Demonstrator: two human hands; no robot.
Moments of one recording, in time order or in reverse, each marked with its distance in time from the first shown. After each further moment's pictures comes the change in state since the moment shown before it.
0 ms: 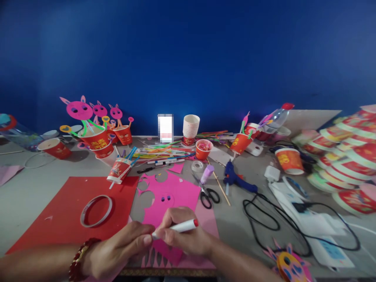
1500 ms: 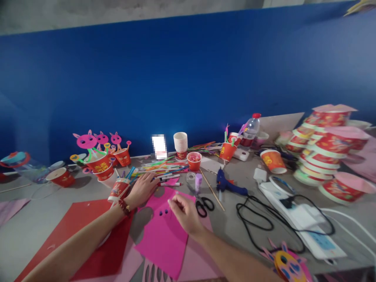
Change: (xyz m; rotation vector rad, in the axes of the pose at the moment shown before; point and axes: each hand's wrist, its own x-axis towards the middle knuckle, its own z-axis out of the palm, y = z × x) left_hand 0.112 -0.026 -0.111 1.511 0.507 0.175; right_hand 0.019 0.059 -0.005 0.115 0.379 0.115
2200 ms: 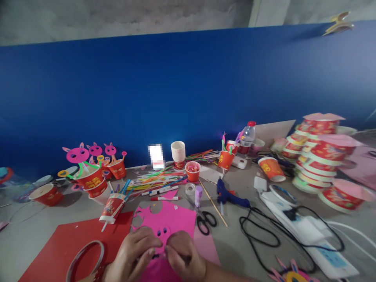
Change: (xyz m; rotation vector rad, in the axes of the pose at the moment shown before) left_hand -0.068 0.083 -0.050 -0.637 0.300 0.265; right_hand -0.025 -0.002 0.008 -0.370 -0.069 -0.446
